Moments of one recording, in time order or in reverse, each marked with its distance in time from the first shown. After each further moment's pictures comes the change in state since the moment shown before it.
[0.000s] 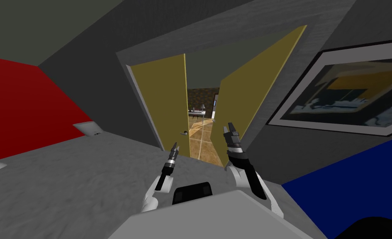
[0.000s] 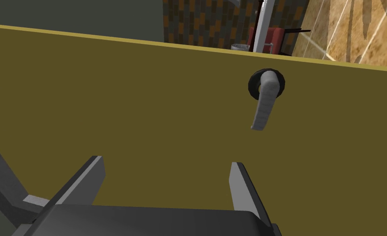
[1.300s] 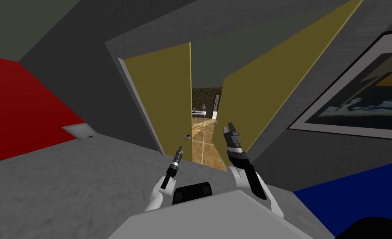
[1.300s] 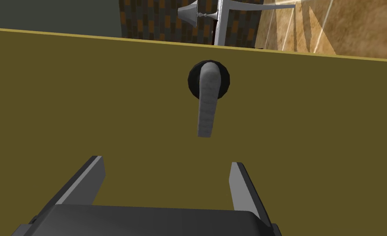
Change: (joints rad) arm -0.156 -0.011 -0.063 0.376 -0.003 -0.076 -0.005
